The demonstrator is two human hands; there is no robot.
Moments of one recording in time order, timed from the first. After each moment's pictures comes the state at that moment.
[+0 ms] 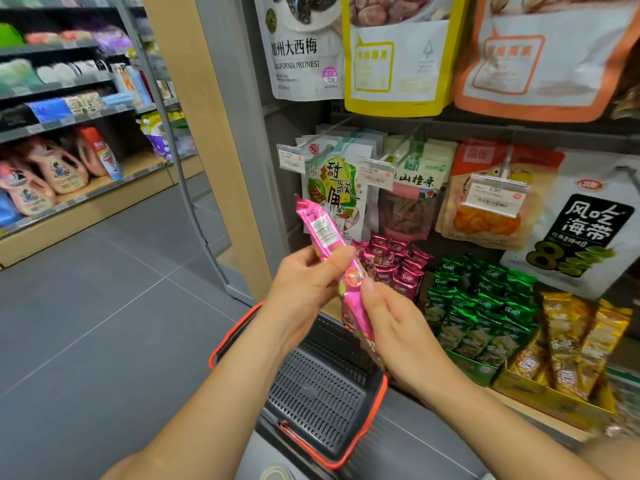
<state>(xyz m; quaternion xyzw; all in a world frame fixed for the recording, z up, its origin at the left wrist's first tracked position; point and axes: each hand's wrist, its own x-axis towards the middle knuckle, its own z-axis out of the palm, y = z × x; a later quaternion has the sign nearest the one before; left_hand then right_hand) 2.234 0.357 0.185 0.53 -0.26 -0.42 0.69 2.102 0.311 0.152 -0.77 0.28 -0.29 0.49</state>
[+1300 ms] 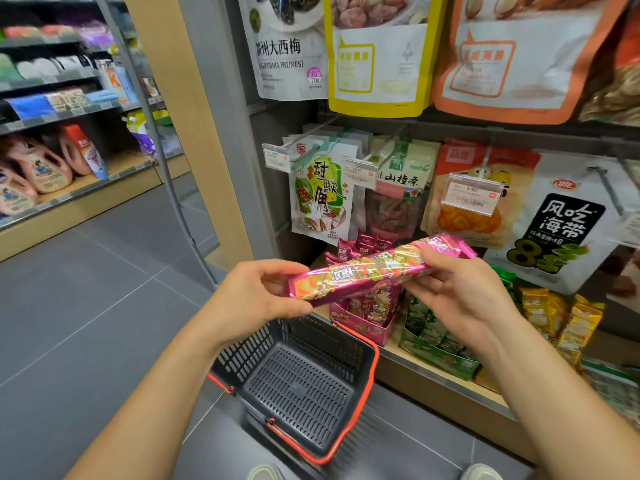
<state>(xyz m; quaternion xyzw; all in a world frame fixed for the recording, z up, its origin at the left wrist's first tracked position) 2.277 0.398 0.186 0.72 -0.45 -0.30 0.44 2.065 0.242 0.182 -0.34 0.36 -0.40 0.77</state>
